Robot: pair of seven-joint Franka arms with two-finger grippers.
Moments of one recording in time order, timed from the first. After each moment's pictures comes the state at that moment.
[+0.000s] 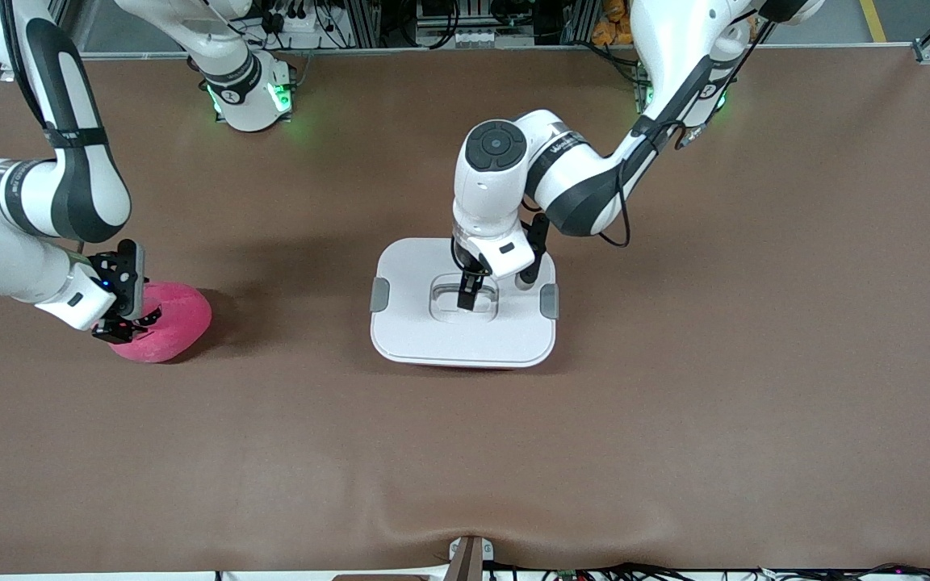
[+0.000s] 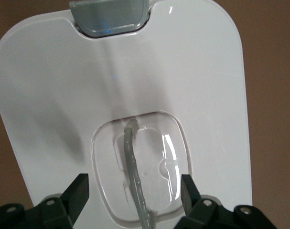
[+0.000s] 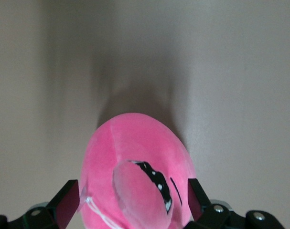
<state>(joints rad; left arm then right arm) -0.50 0.61 -0.37 -1.47 0.27 2.19 -2.27 -0.06 0.26 -0.04 -1.97 0.03 2.12 -1.81</state>
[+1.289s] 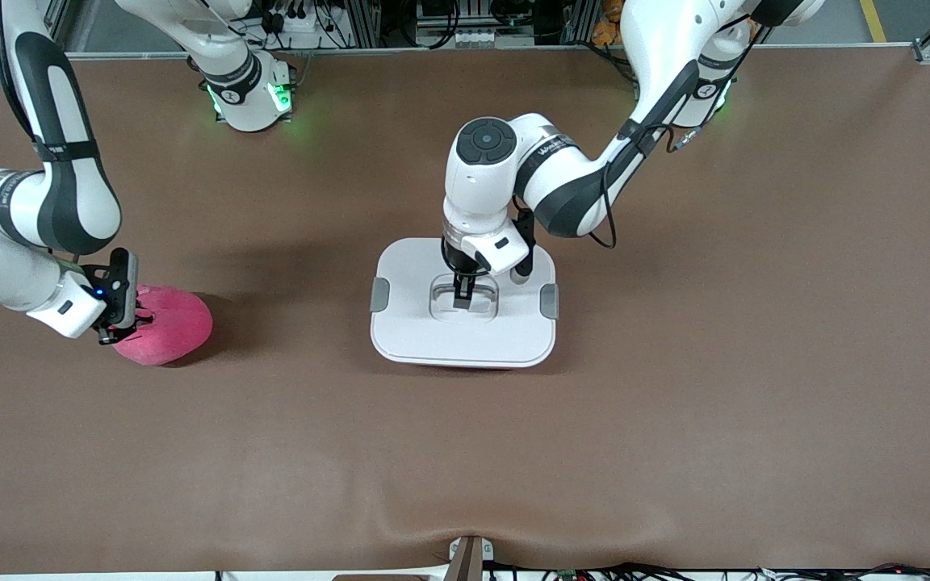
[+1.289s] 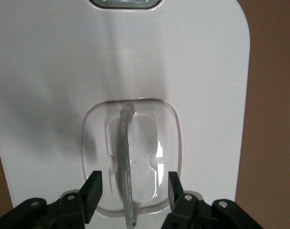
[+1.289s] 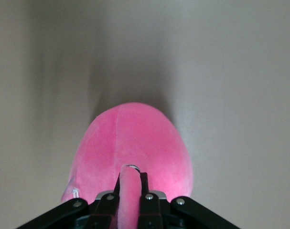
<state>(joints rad) -0.52 0.62 -0.36 -1.47 0.31 2.25 -2.44 -0.08 0.29 -0.06 -1.93 0.10 2.15 -1.81</state>
